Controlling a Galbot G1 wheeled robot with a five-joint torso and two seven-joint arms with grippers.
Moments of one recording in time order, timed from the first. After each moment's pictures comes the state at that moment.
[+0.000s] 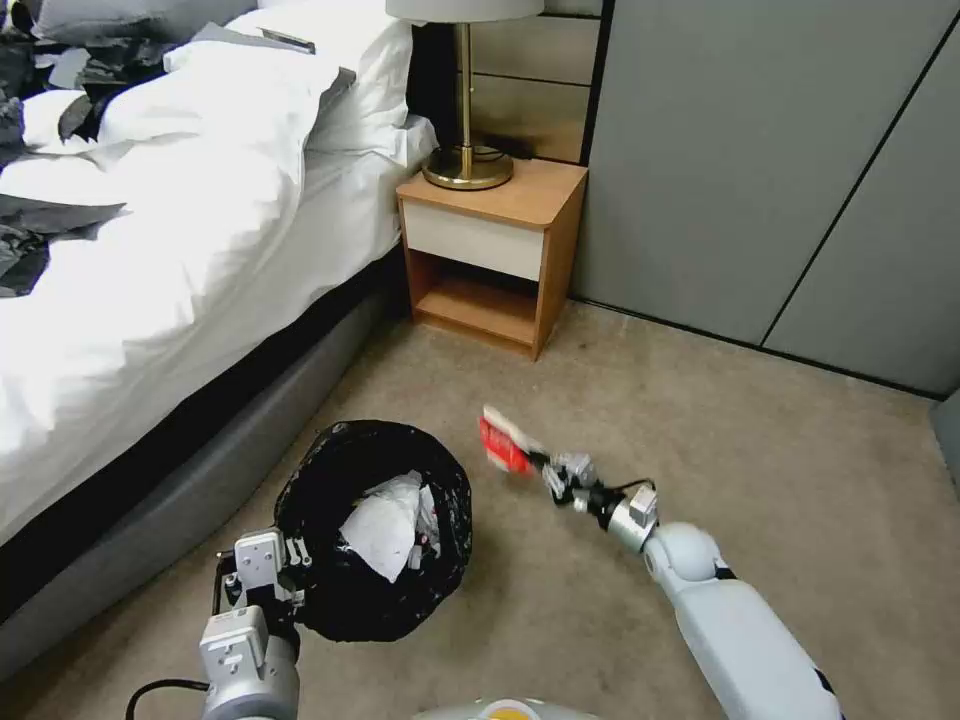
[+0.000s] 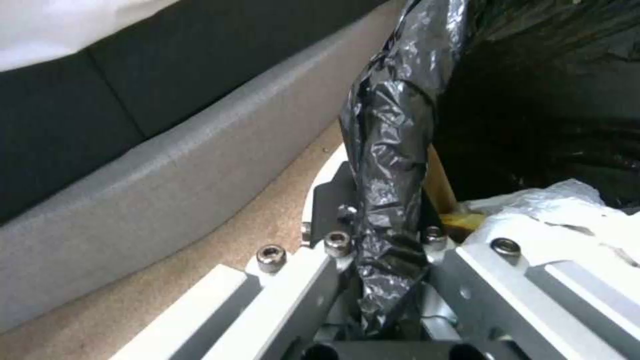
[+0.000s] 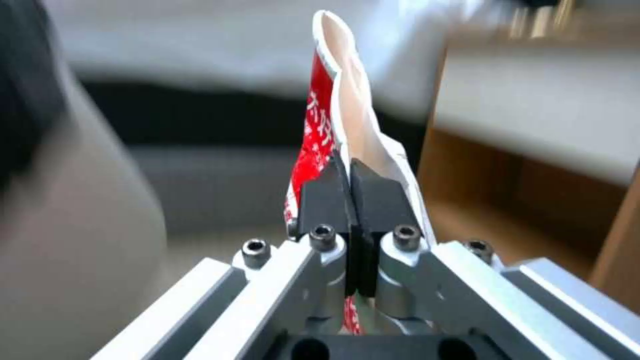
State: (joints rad) left arm 1.91 -1.48 -0.48 -2.36 -0.09 0.30 -0.39; right arm -1.09 1.28 0.30 1.45 0.30 0.41 -0.64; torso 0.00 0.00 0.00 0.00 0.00
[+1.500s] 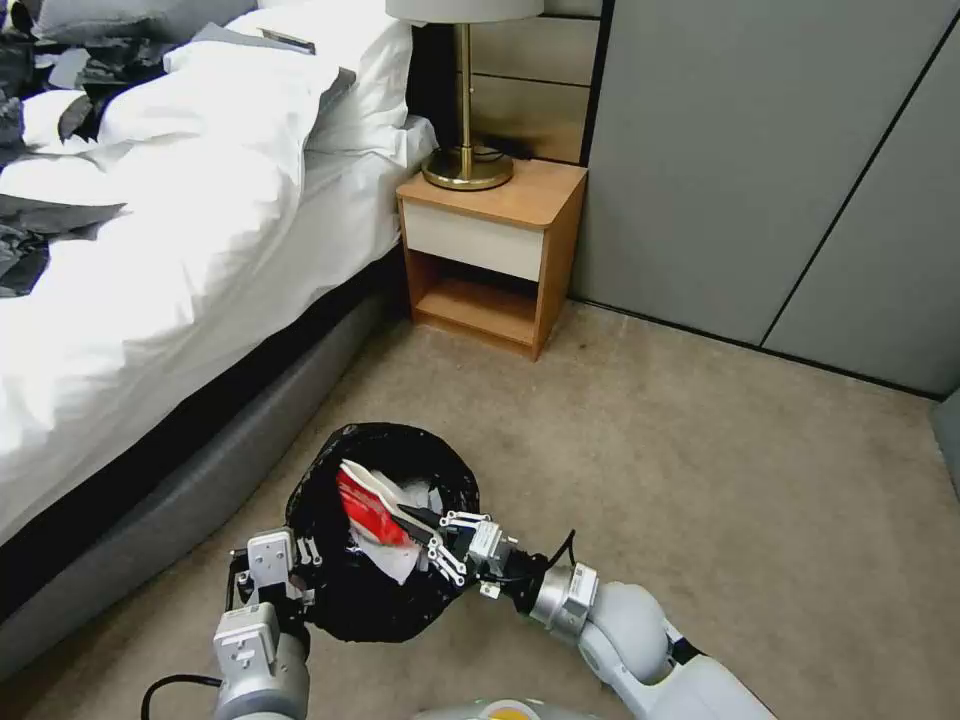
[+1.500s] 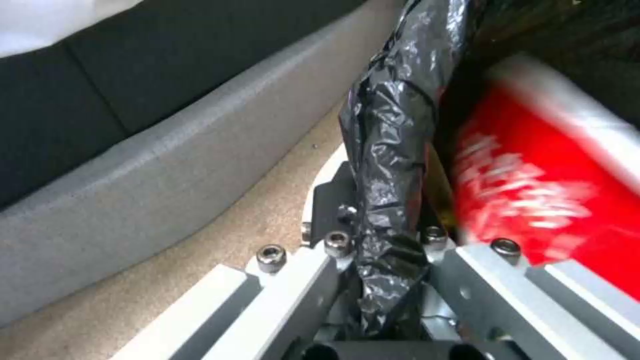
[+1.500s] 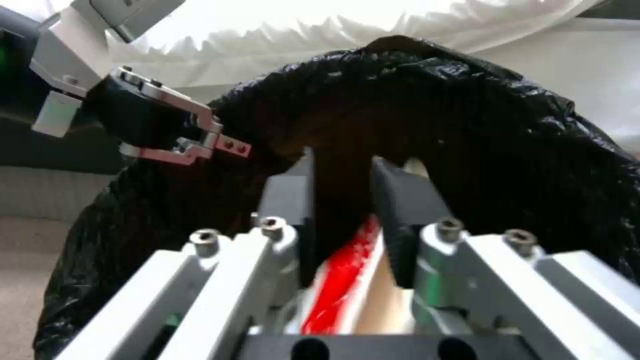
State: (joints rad) left arm 1.90 -1.48 -0.47 -2.34 -0.09 0.31 -0.39; right arm -1.24 1.20 -0.05 1.73 0.23 0.36 -0.56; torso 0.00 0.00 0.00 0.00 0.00
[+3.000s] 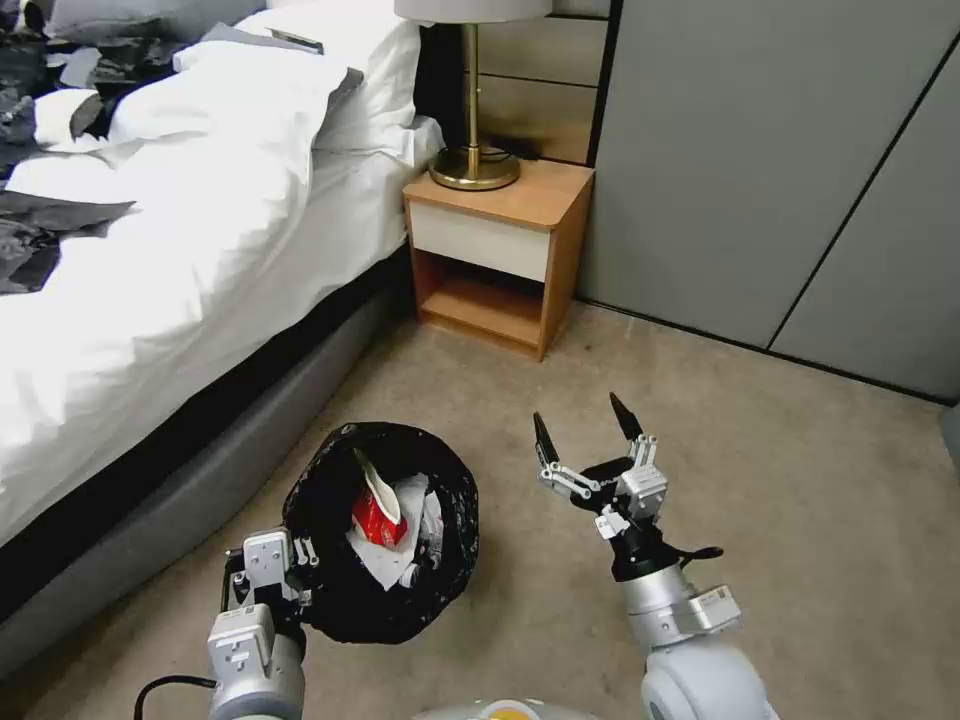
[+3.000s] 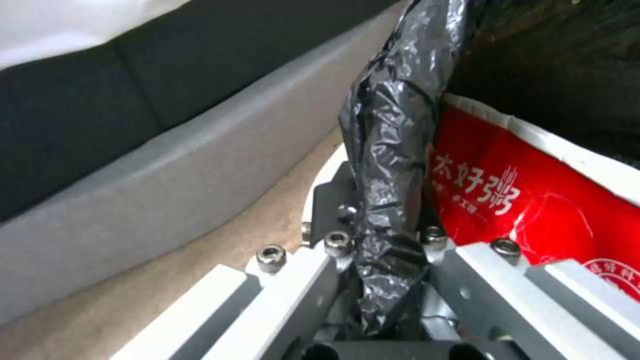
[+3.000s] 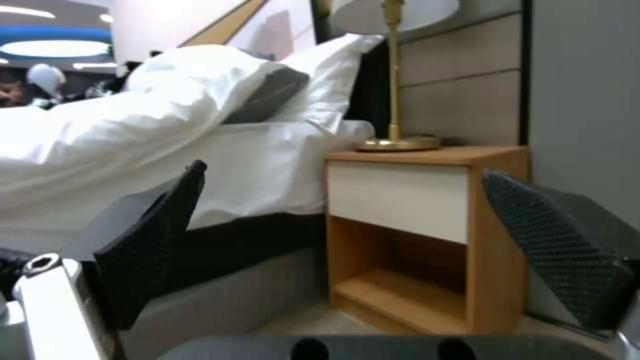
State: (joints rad) left arm 1.92 -1.47 -0.47 -2.37 -0.10 0.31 -0.39; right arm -1.57 1.30 0.24 2.06 0.13 0.38 0.02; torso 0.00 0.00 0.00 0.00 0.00
